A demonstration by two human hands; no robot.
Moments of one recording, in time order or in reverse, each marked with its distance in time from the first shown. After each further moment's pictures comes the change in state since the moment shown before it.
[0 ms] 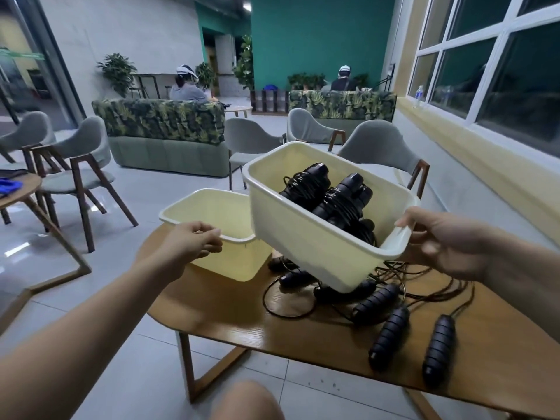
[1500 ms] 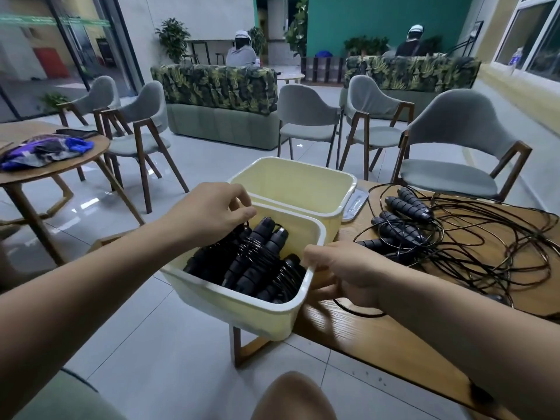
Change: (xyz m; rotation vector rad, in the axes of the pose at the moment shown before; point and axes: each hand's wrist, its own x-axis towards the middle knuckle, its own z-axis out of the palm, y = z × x) left_hand -0.004 0.003 -0.088 0.802 -0.010 0.359; right_hand 0.081 0.106 0.224 -0.259 -0.395 0.159
